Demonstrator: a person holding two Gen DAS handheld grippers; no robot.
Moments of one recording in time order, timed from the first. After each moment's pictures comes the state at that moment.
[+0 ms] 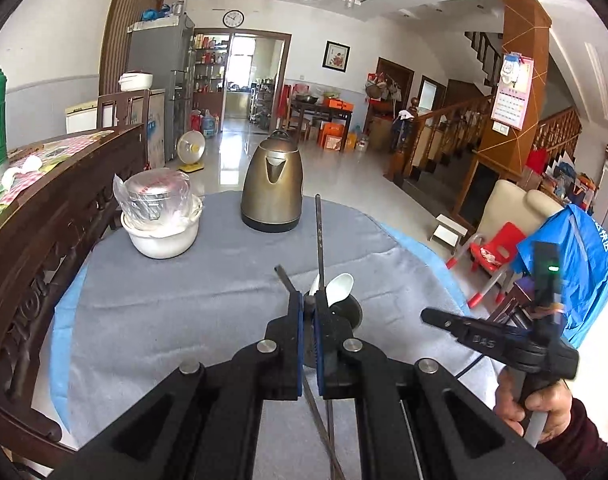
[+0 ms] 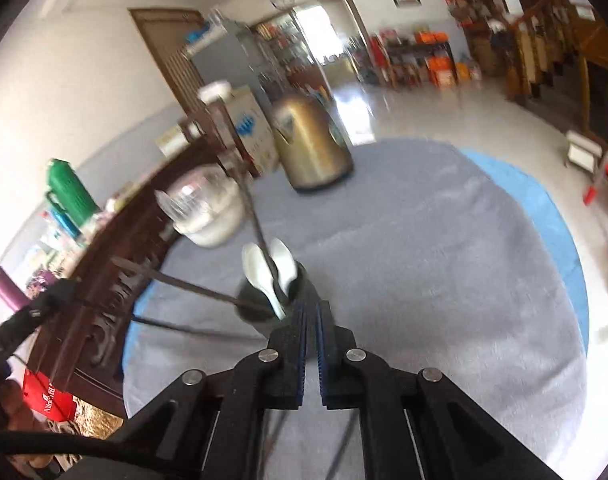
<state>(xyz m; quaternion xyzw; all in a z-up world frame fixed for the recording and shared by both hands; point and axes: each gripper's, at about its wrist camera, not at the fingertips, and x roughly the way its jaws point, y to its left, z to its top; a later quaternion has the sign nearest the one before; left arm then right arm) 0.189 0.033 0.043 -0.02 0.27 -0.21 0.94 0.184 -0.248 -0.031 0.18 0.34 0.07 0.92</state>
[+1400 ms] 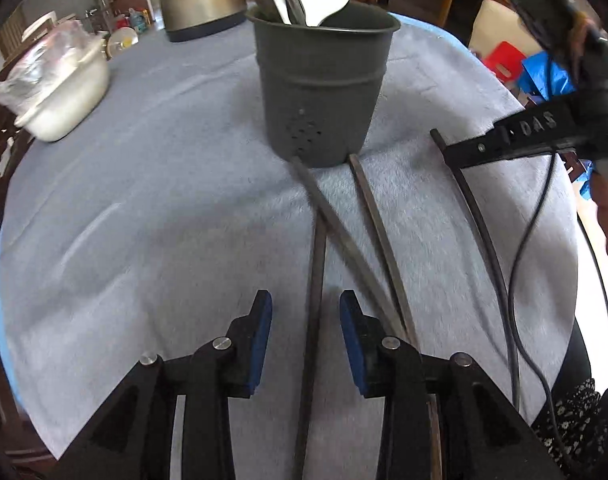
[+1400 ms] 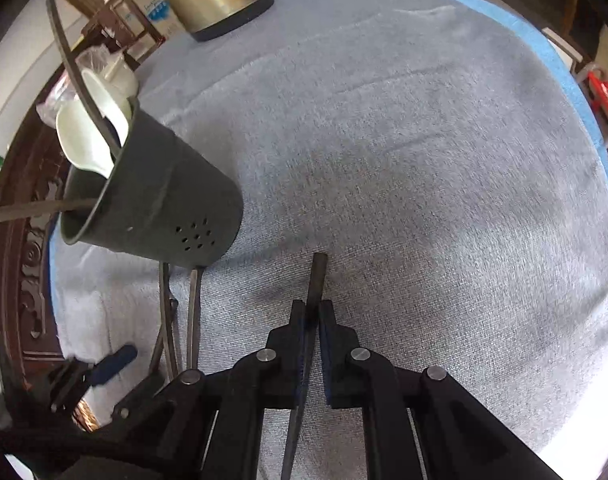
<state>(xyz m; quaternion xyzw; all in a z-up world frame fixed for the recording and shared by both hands) 0.250 -0.041 -0.140 0.16 0.51 -0.25 0.81 0.260 -0.256 -0.151 0.17 0.58 0.00 0.80</state>
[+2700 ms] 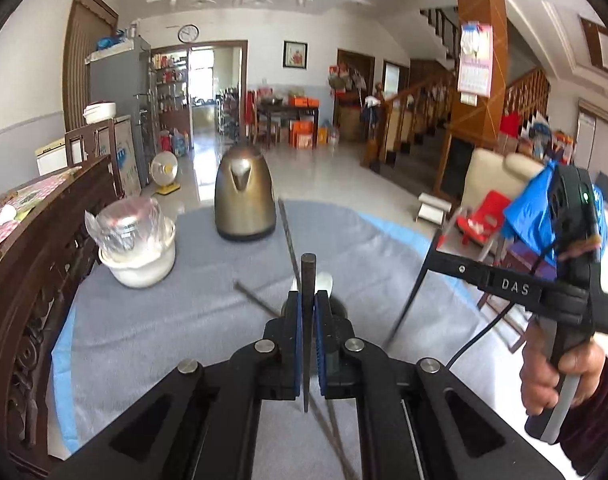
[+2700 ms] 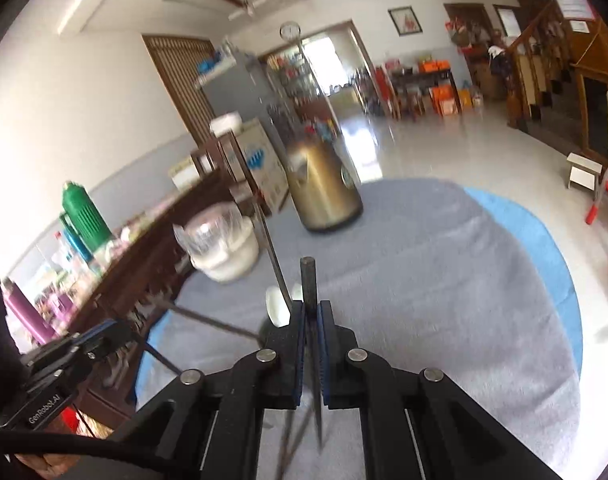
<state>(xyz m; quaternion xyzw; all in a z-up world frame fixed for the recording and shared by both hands) 0.184 -0.007 0.060 0.04 0.25 -0.26 0.93 0.170 -0.244 0.013 0.18 0.25 0.07 0.95</state>
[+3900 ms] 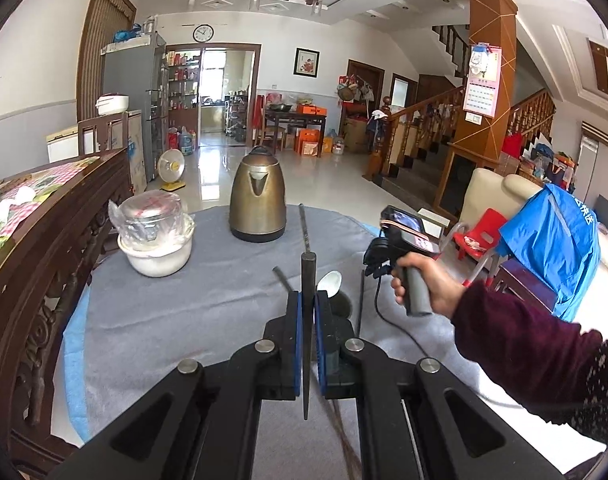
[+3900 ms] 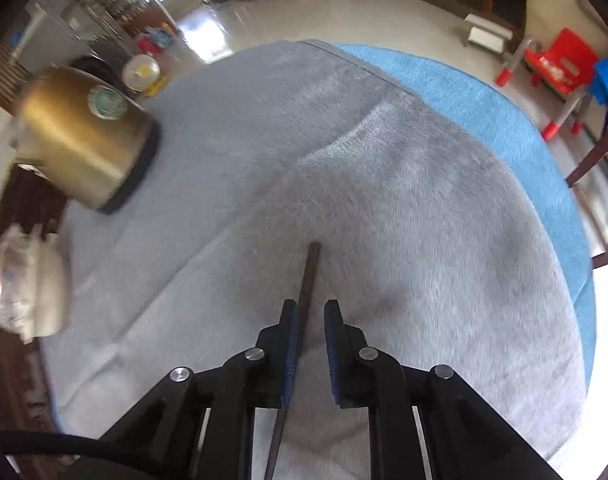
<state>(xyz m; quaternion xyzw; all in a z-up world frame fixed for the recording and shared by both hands) 0.159 0.040 0.067 0.01 0.25 -0.25 0.94 0.431 -0.342 -0.124 0.24 0.52 -0.15 0.80</state>
